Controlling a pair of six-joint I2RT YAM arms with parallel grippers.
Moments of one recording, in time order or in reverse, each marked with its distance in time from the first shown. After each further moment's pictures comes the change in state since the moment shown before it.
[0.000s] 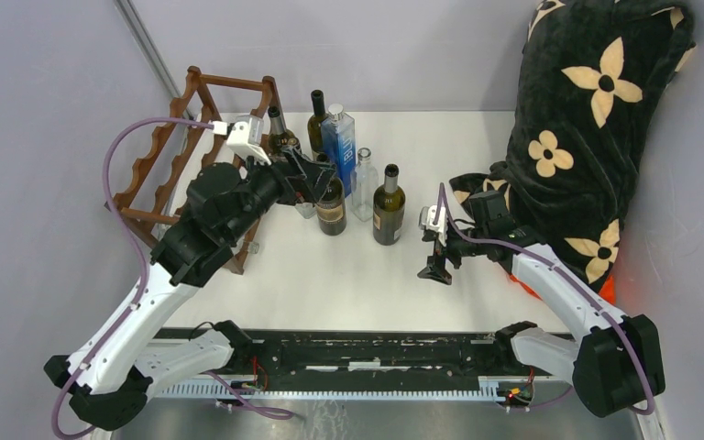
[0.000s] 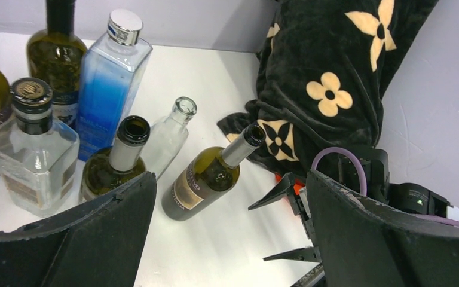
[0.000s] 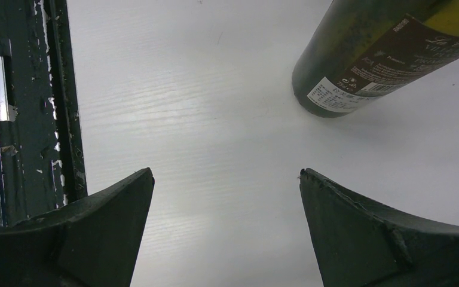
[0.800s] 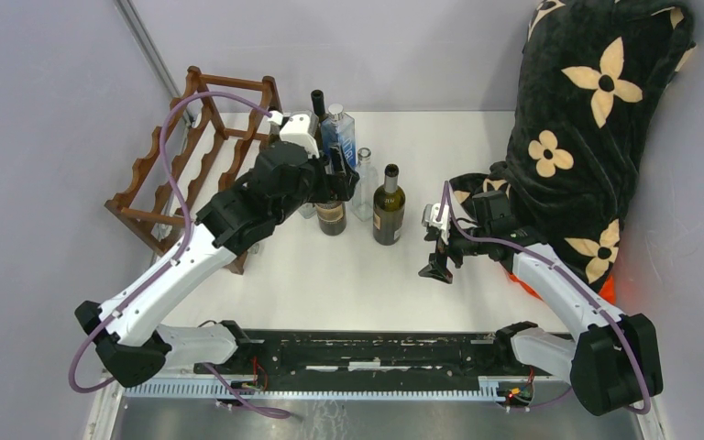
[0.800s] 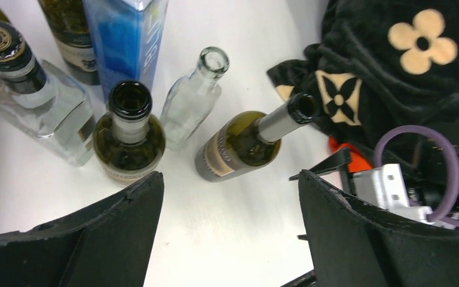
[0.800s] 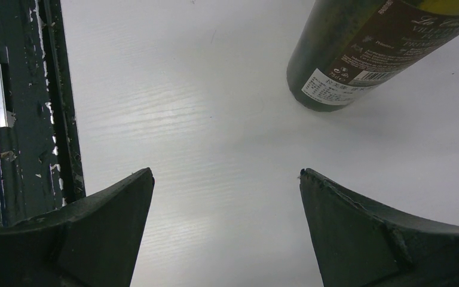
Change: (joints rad) left arm -0.115 0.269 0.182 -0.217 -0.155 -0.010; right arm -0.035 0.007 -0.016 0.025 -0.020 0.020
